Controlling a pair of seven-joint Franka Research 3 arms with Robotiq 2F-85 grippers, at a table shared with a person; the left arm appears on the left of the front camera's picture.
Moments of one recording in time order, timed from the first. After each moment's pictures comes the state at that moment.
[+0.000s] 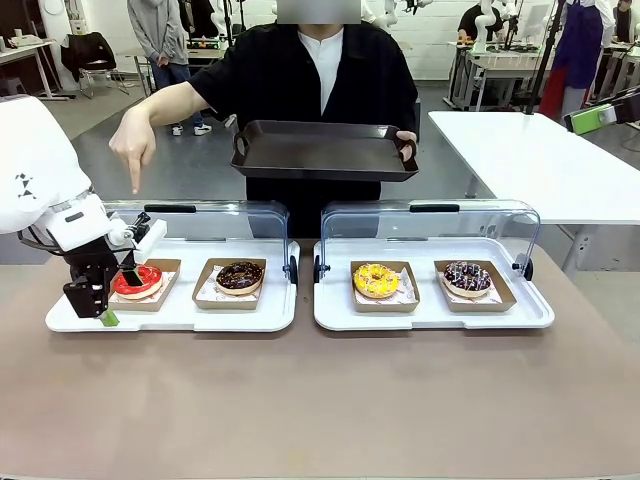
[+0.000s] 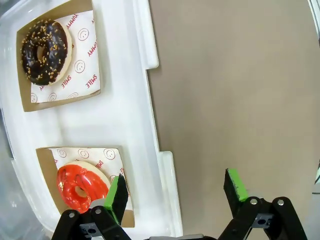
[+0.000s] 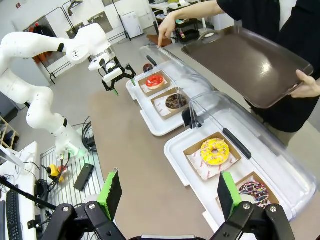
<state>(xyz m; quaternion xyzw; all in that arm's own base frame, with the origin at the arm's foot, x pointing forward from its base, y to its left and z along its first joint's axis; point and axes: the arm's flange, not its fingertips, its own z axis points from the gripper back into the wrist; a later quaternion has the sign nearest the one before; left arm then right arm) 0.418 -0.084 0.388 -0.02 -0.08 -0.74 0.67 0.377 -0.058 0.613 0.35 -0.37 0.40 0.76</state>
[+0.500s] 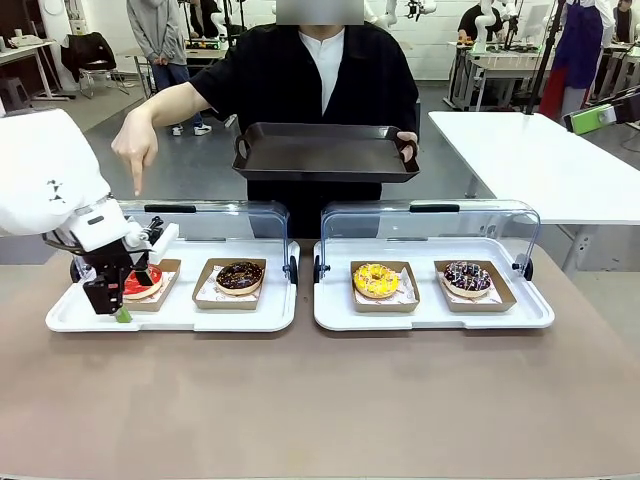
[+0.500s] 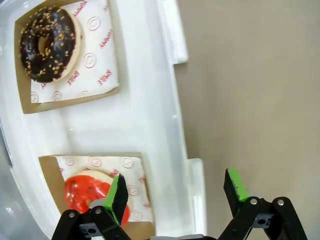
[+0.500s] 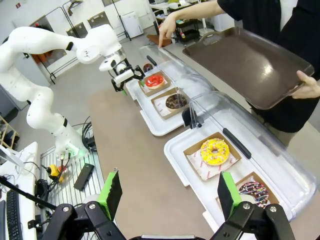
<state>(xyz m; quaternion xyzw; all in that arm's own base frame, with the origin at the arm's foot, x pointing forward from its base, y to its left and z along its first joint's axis) 0.458 -0.090 0.362 -0.02 -0.07 -0.74 0.67 0.377 -0.058 0.613 0.35 -0.37 0.40 0.76</state>
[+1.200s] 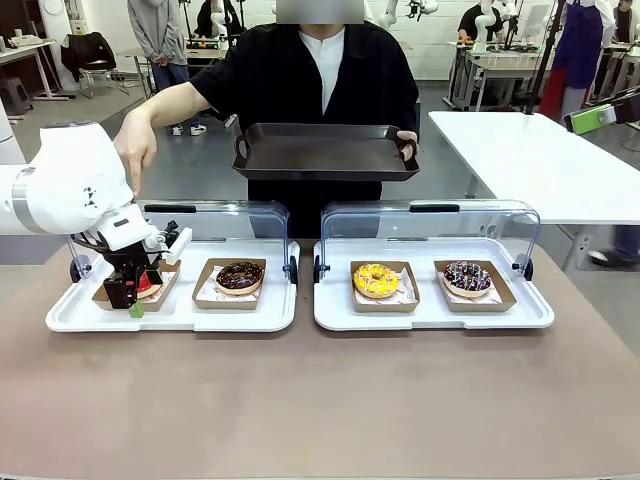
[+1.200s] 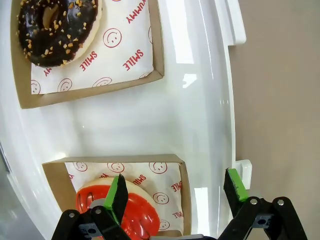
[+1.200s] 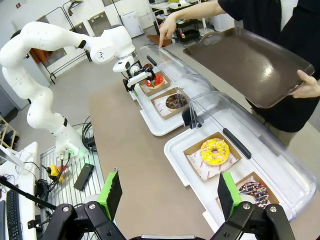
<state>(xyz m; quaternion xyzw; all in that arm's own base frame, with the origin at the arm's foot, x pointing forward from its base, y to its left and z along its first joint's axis) 0.501 -0.091 0.333 -0.01 -0.05 -0.74 0.67 0.377 -0.058 0.613 0.35 -0.37 0.40 0.76</state>
